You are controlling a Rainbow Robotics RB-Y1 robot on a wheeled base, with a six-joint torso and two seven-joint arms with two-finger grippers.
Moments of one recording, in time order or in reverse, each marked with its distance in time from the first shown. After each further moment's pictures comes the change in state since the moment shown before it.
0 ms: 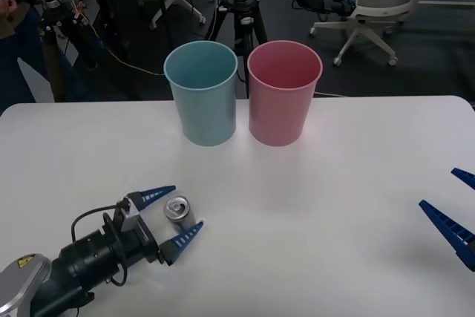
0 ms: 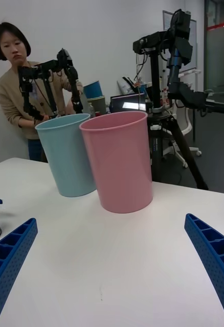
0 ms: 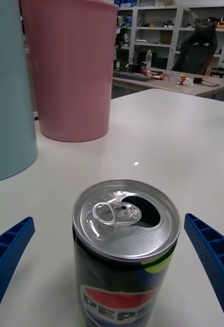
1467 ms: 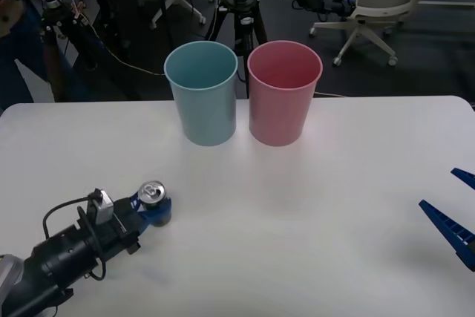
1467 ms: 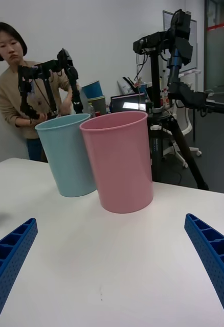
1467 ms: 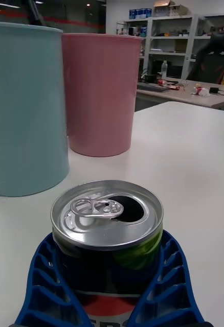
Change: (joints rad) right arm 0.000 0.000 0.000 0.000 0.000 0.000 0.000; left arm 0.055 0.034 0.071 -0.119 0.028 0.006 0.060
